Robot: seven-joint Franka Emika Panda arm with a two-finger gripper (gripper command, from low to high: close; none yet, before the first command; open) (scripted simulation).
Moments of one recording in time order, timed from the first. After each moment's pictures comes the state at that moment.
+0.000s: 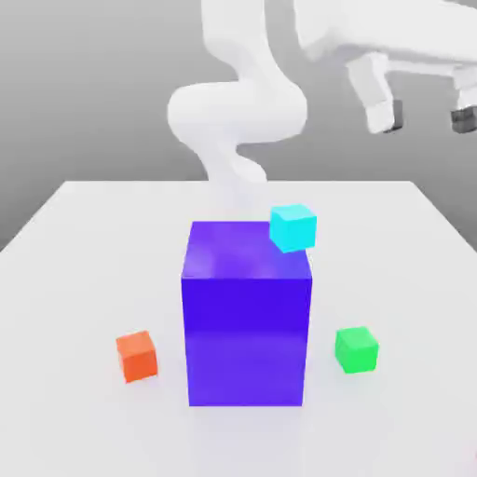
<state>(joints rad) 0.24 -0.16 0.05 -2.19 0.03 2.43 0.35</state>
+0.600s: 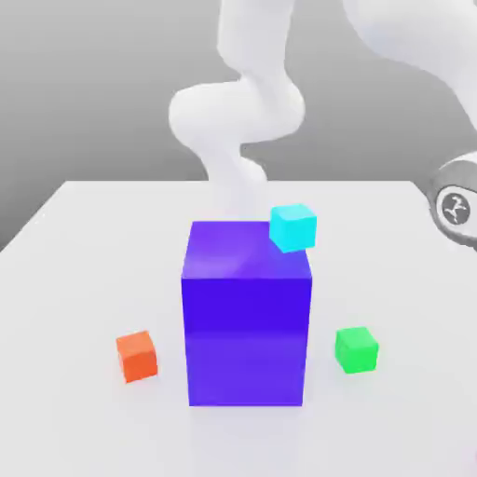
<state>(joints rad) 0.43 0.50 0.15 -2.07 -0.13 2.57 0.03</state>
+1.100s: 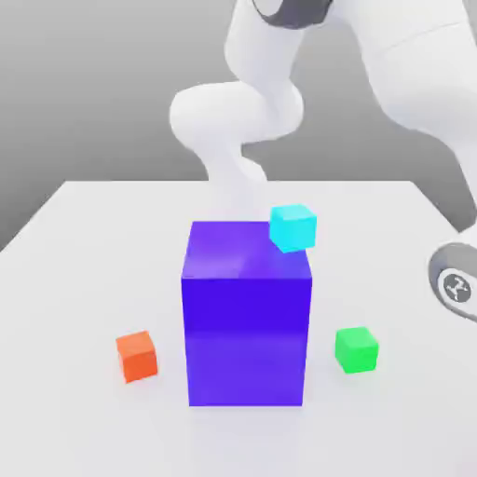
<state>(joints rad) 0.43 0.50 0.16 -2.07 -0.13 2.57 0.01</state>
